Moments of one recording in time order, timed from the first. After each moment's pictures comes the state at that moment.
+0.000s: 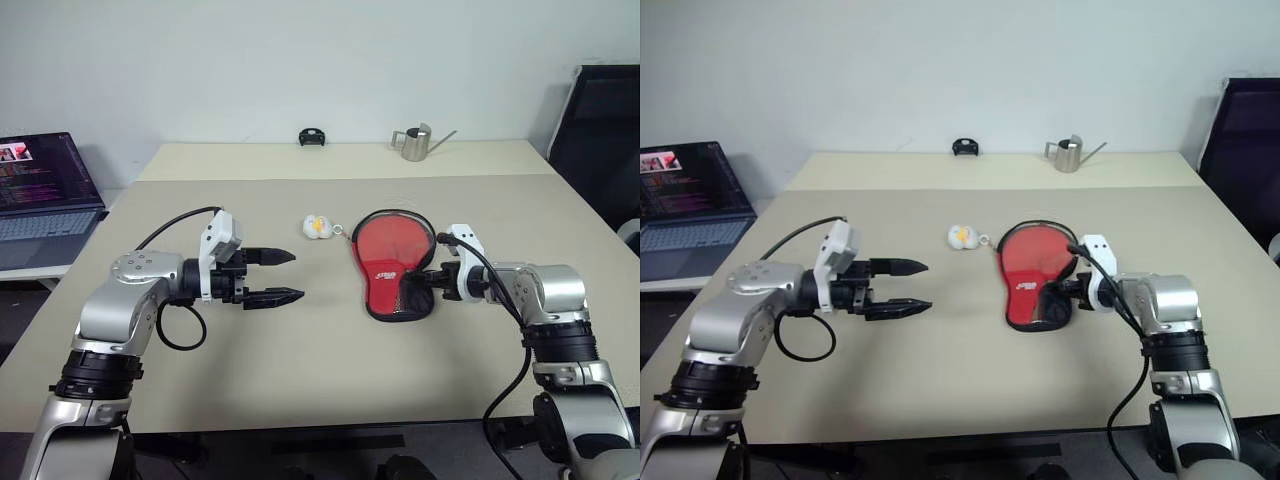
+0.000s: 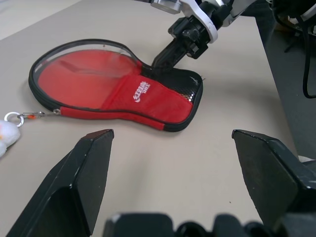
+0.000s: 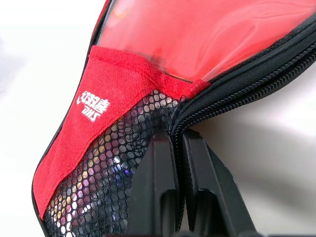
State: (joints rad) left arm -0.55 0.74 0.03 0.03 -0.47 0.48 -1.30; right arm -0.72 -0.44 -0.07 0.15 0.31 1.22 0.61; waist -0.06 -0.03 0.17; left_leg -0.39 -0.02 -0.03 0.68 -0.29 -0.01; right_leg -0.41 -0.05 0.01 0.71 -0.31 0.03
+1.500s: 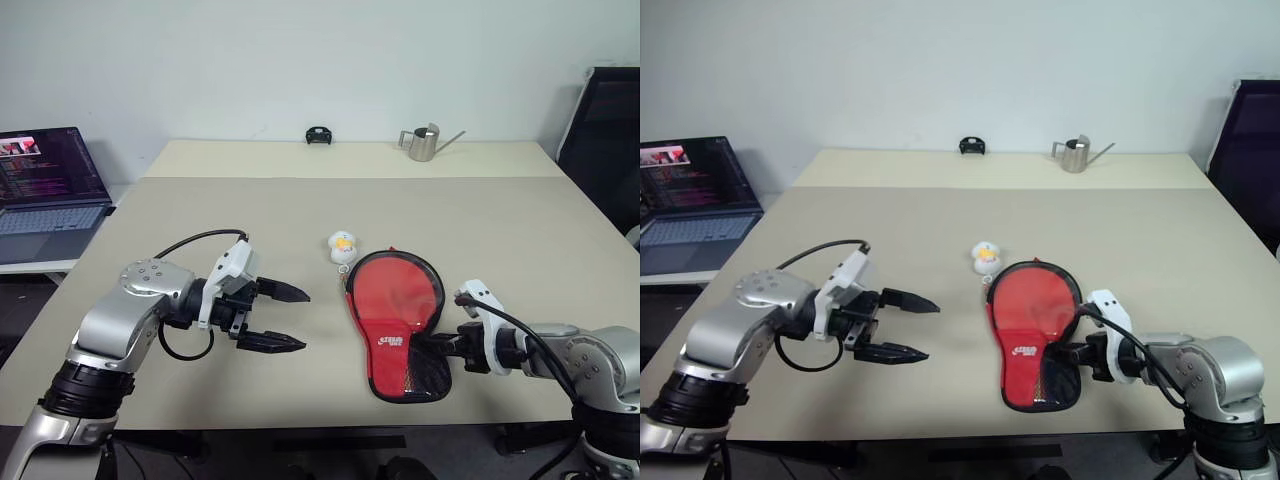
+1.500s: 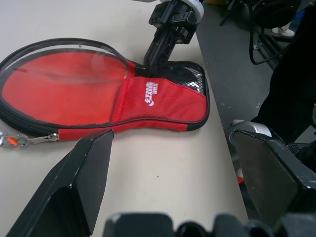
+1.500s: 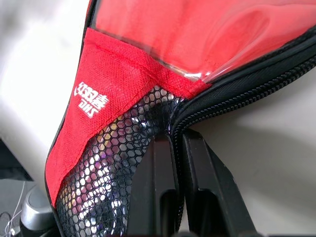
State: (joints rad) left arm -0.48 0.82 -0.07 -0.11 -0.51 0.50 -1.47; right arm -0.32 -0.53 -0.19 -0.47 0.67 1.60 0.51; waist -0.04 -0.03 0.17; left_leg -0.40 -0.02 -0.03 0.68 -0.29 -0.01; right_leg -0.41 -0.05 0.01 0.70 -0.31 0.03
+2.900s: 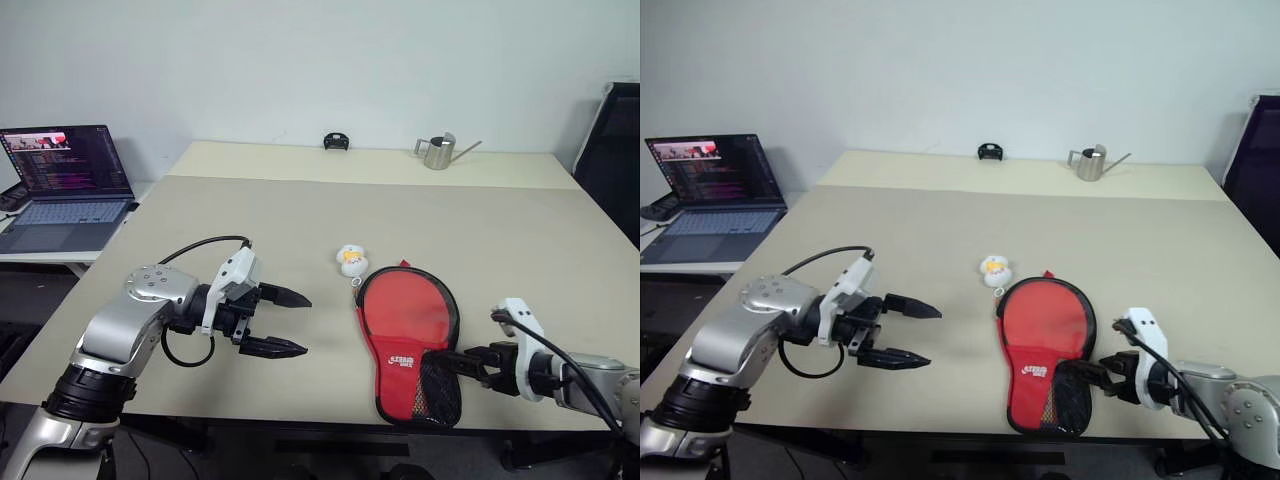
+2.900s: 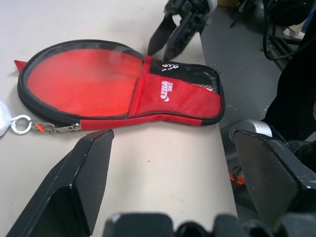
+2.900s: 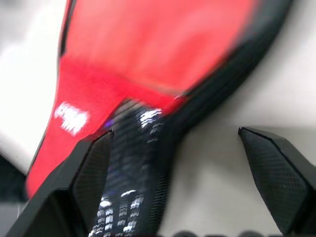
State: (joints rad) left arm -0.46 0.82 -0.08 -0.11 -0.51 0.47 -1.45; right arm -0.16 -0.54 -0.45 -0.52 0.93 1.61 0.27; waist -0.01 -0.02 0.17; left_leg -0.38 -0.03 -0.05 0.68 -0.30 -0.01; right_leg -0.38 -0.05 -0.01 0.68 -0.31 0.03
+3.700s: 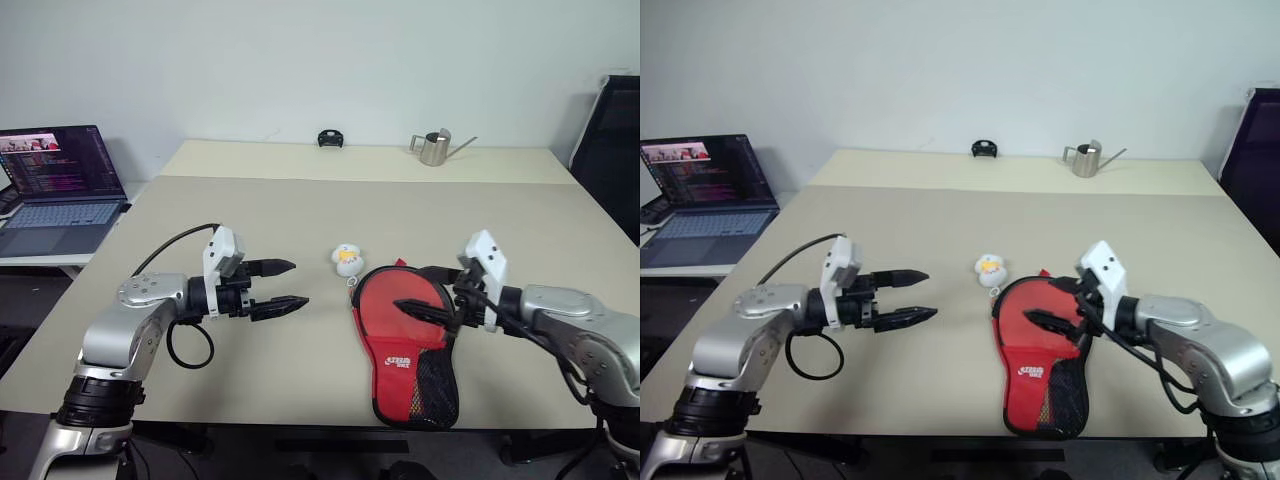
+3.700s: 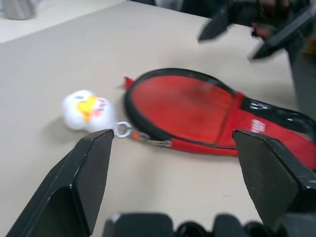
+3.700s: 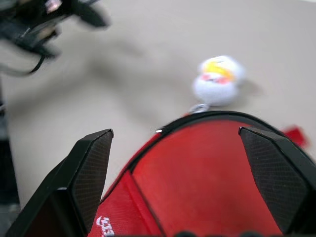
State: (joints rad) left arm -0.42 0.71 0.08 -0.06 -0.51 0.50 -1.14; right arm -0.42 -0.67 0.05 -0.42 0.64 0.91 0.68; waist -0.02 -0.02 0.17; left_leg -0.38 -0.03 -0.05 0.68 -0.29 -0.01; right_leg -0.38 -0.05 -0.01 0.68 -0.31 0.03
